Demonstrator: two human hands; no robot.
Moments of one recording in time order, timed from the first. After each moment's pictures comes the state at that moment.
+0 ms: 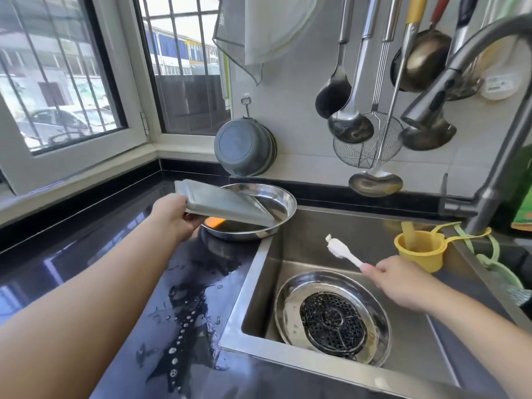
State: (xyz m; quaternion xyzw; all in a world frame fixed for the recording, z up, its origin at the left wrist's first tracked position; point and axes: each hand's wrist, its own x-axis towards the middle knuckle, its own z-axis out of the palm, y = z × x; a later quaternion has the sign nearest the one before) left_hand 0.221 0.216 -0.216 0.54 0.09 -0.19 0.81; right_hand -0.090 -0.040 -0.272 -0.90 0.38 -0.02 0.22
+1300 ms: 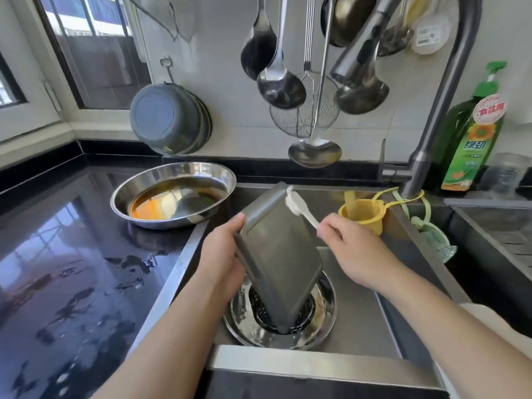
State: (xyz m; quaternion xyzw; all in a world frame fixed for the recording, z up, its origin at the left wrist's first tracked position) left_hand 0.045 0.094 -0.290 0.52 -0.11 -0.39 0.76; right_hand -0.121 -0.053 -0.269 -0.90 0.29 -0.17 0.29
